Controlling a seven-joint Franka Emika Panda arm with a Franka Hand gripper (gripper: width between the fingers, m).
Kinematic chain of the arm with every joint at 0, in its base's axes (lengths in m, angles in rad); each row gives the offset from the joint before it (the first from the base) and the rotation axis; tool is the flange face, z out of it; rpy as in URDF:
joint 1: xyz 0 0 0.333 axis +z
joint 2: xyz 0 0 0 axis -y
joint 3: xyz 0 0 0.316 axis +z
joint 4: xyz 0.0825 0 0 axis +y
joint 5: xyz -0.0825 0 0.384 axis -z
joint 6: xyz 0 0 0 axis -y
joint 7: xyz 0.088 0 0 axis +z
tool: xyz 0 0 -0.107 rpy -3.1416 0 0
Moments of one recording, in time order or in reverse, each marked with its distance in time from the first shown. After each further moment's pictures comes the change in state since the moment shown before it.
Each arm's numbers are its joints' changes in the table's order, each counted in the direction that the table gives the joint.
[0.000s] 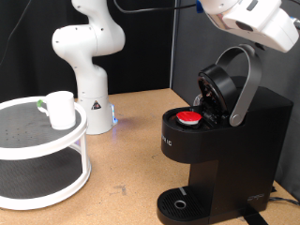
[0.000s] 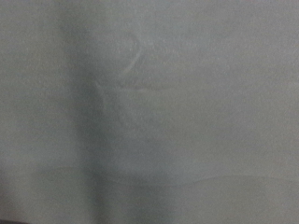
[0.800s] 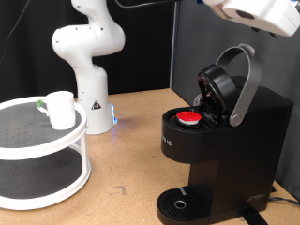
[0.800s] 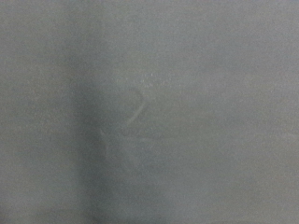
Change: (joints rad) arm 0.000 0.023 -0.012 -0.007 -0.090 -0.037 0.021
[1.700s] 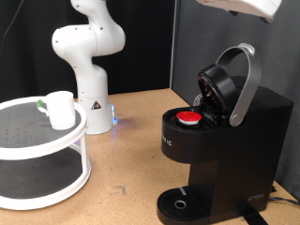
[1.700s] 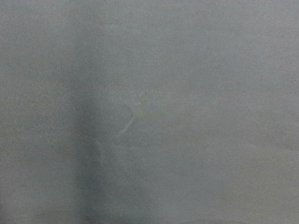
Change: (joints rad) arm -0.024 0.035 -0.089 -0.020 -0.028 -0.090 0.032
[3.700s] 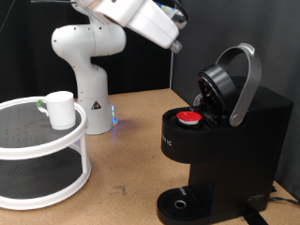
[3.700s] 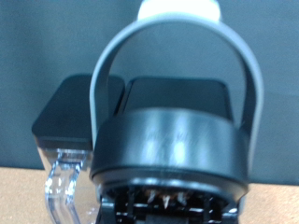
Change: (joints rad) arm -0.107 0.034 -0.205 0.073 0.214 -0.174 0.162
